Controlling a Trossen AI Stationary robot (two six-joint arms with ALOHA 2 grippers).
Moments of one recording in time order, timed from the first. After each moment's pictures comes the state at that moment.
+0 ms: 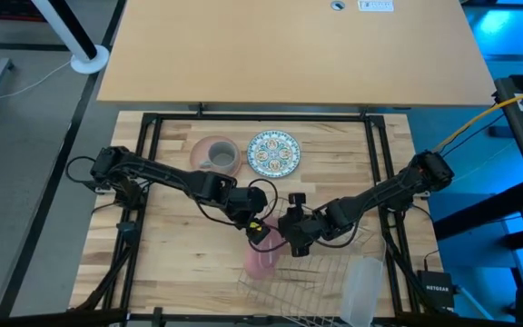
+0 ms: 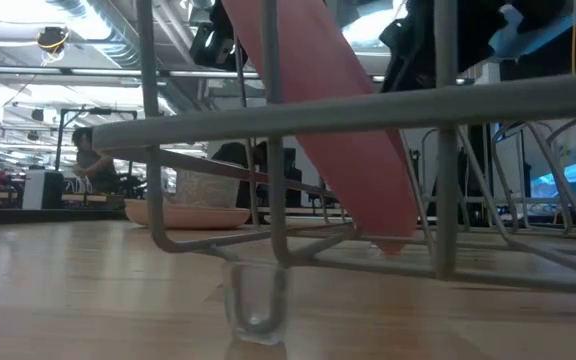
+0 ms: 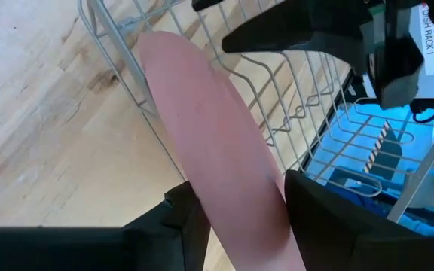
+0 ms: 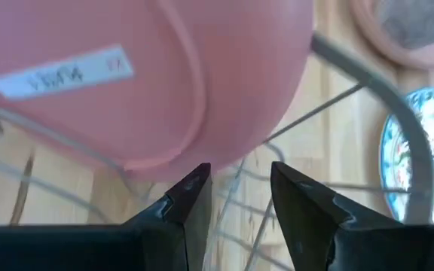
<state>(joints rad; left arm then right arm) -0.19 1.77 1.49 -0.62 0.17 -1.00 0.43 1.67 1.16 -0.62 0.39 0.18</state>
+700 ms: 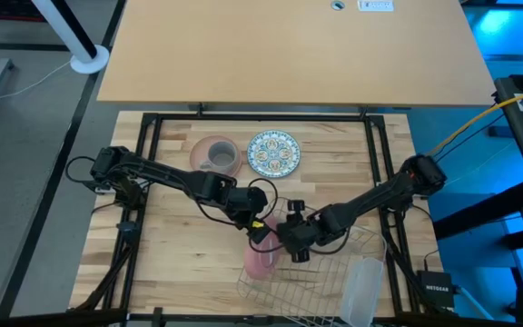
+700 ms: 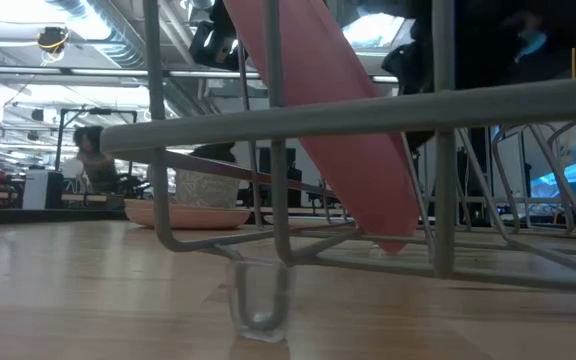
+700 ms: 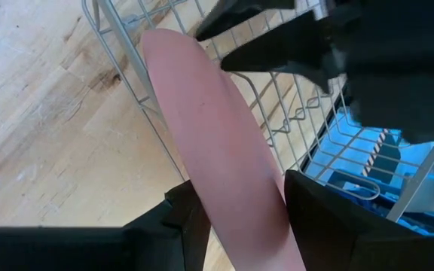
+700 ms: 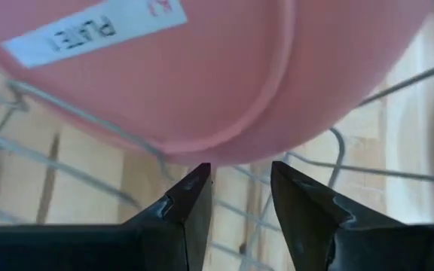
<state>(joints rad) -0.20 1.77 1.49 -0.62 0.17 -1.01 0.43 1.75 1.16 -0.63 0.31 0.24</state>
